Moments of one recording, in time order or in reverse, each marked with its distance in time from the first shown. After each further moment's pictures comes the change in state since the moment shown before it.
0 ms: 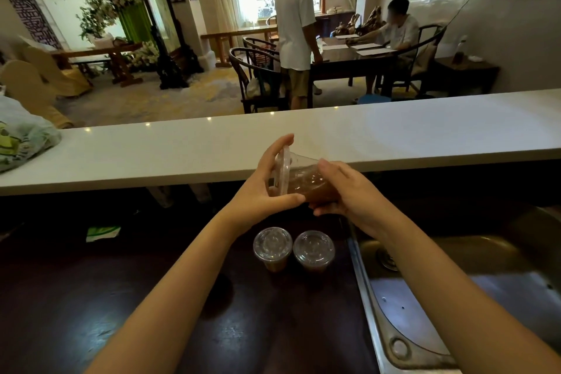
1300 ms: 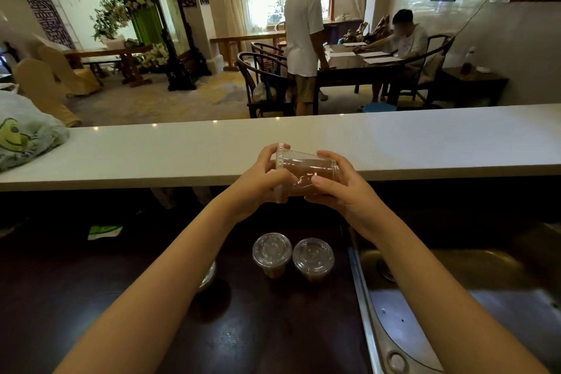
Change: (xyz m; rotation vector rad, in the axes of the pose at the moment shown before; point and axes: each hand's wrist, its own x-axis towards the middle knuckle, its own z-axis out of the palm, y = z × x) left_hand 0.028 0.006 -0.011 -0.257 0.031 -0.311; right_hand 0.013 0.003 -0.009 0.087 -0.063 -0.111
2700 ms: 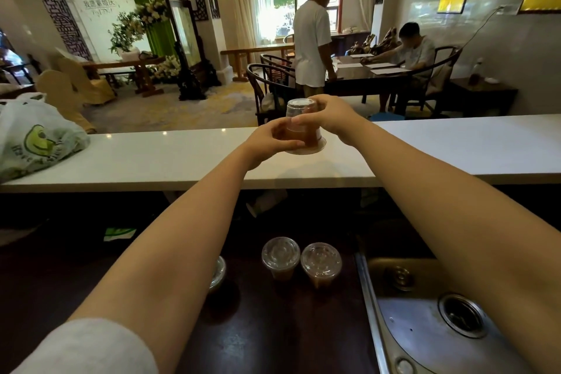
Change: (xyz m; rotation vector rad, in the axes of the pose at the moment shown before) left_hand 0.086 0.019 -0.052 0.265 0.091 0.077; right_hand 0.115 -0.083 0.016 -0.610 0.064 -0.081
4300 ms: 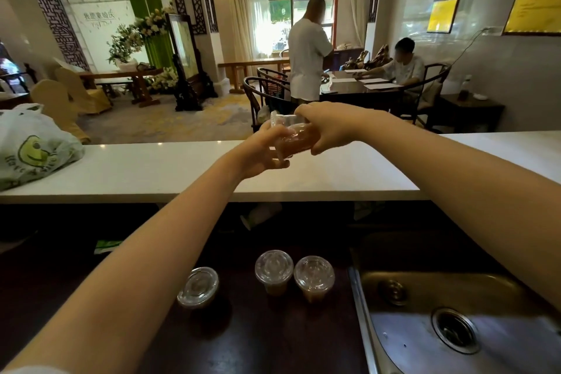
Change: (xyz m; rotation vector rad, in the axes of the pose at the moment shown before) left_hand -0.024 0.040 0.002 -0.390 -0.084 -0.150; right_hand -0.013 -0.043 -0.027 -1.002 -0.307 -0.296
